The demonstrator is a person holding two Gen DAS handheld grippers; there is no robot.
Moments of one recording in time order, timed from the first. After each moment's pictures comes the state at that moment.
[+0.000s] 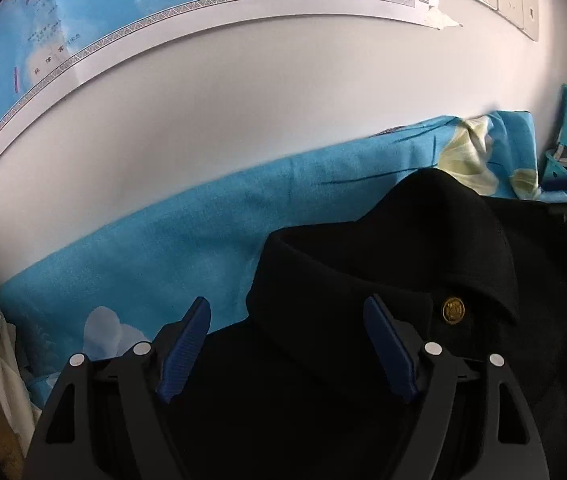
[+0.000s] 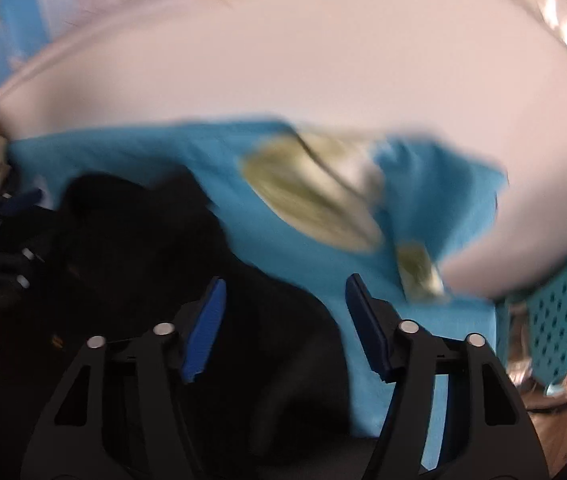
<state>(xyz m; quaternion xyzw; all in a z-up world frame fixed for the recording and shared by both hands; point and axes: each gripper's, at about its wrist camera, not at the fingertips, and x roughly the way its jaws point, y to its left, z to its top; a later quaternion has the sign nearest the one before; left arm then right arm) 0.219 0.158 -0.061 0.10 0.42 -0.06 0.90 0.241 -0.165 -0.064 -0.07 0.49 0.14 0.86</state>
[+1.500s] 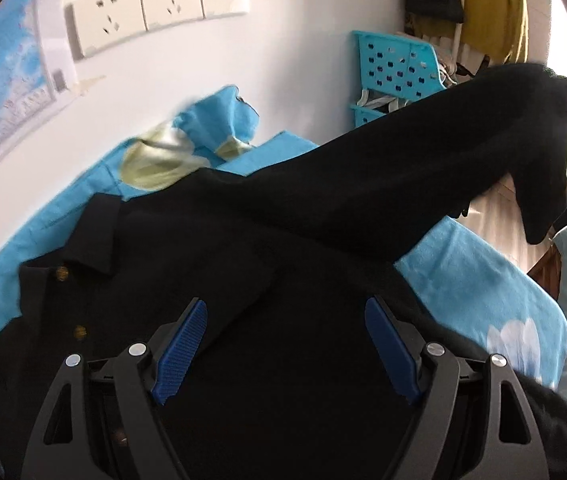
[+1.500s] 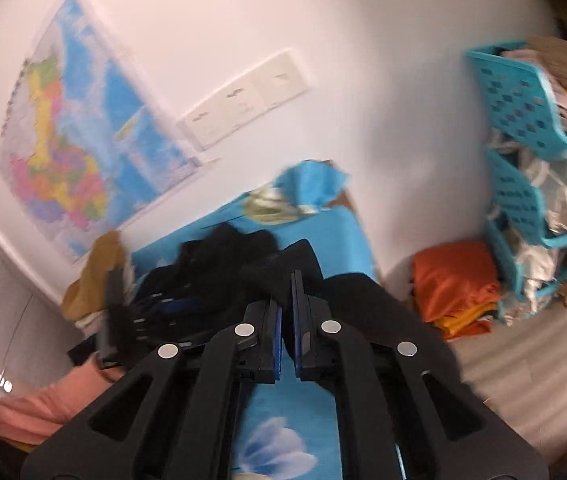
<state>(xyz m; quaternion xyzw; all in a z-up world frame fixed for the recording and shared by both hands) 0.061 -0.047 -0.040 0.15 0.41 -0.30 0.85 -0.021 -0.414 0.062 0.20 0.35 0.20 0.90</state>
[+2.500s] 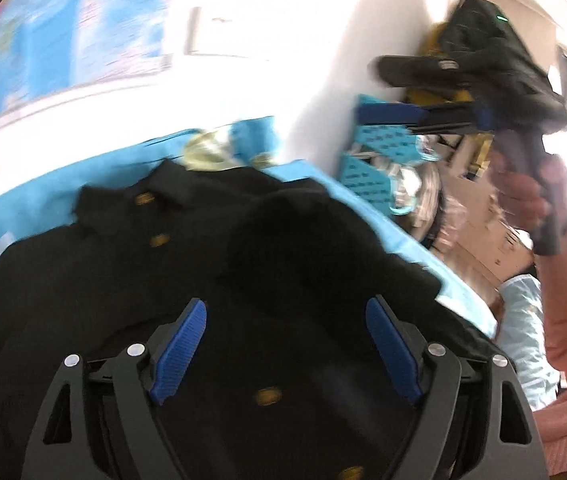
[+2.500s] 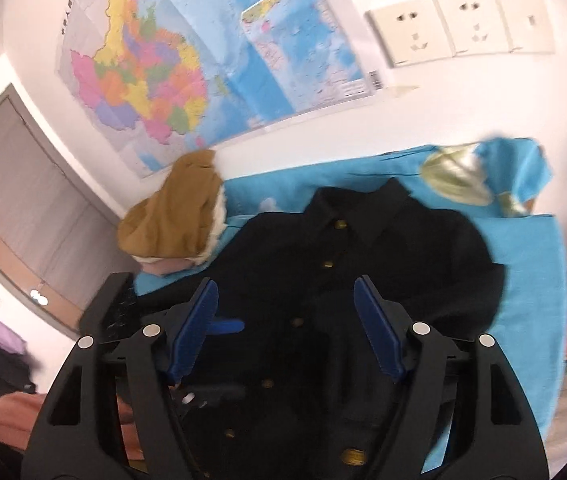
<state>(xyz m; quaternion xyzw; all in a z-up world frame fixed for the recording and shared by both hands) -0.002 0.101 0.005 0.02 0.37 -0.35 0.86 0.061 -0.191 0.080 0.11 0.41 0.36 0.83</state>
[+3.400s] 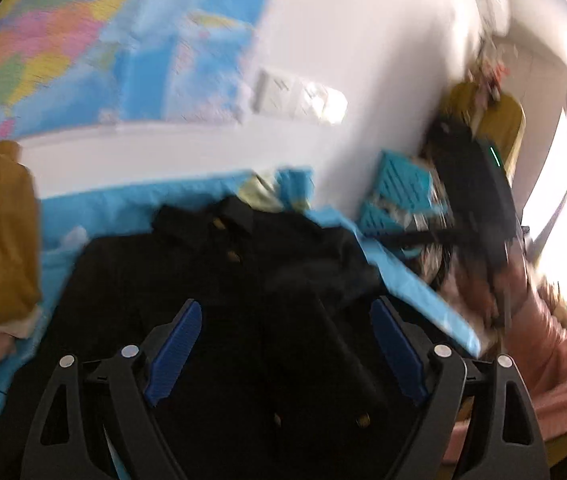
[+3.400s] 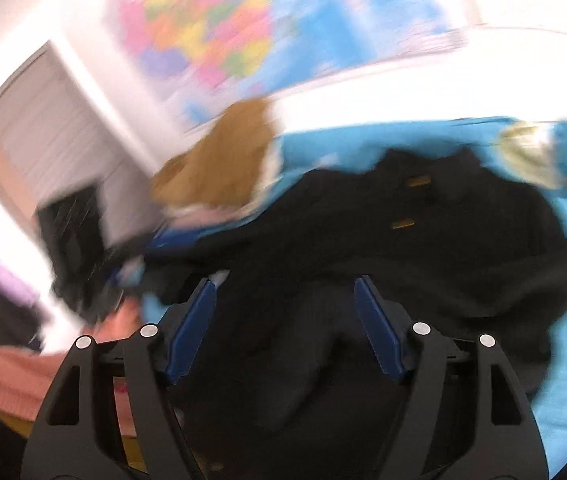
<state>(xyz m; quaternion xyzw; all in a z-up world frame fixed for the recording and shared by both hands) -0.048 0.189 0.046 -0.03 0.34 -0.31 0.89 0.026 -0.139 0.042 0.09 0.41 0.42 0.81</state>
